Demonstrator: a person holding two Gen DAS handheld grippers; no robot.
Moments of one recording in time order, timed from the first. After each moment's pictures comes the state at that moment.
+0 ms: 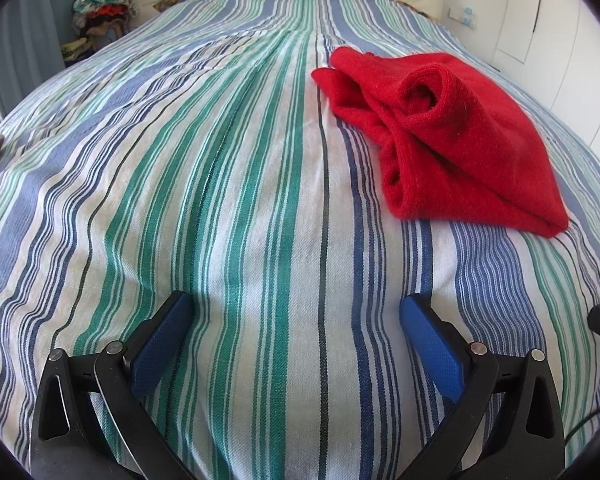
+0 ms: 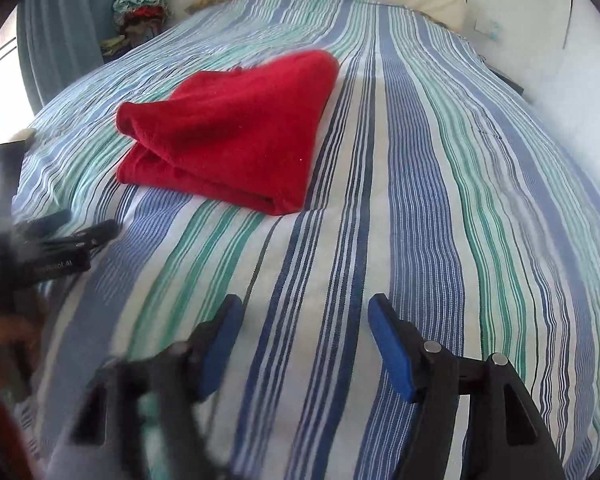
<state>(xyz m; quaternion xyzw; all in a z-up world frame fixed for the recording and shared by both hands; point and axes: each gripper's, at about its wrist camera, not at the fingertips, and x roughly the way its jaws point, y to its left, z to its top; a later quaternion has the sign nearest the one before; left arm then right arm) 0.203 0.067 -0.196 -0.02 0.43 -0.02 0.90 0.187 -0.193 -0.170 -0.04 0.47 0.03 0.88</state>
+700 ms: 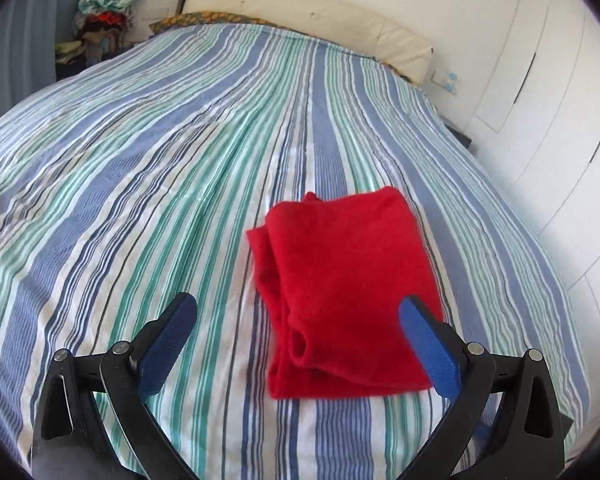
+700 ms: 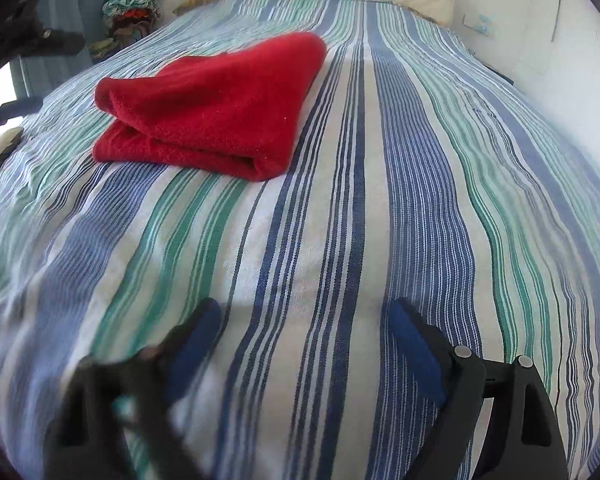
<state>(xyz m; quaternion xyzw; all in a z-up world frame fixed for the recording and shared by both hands) 0.263 0.042 -0.070 -0.11 0.37 -0.06 0.92 0.181 -0.194 -0.202 -0.04 0.47 0.02 0.88</state>
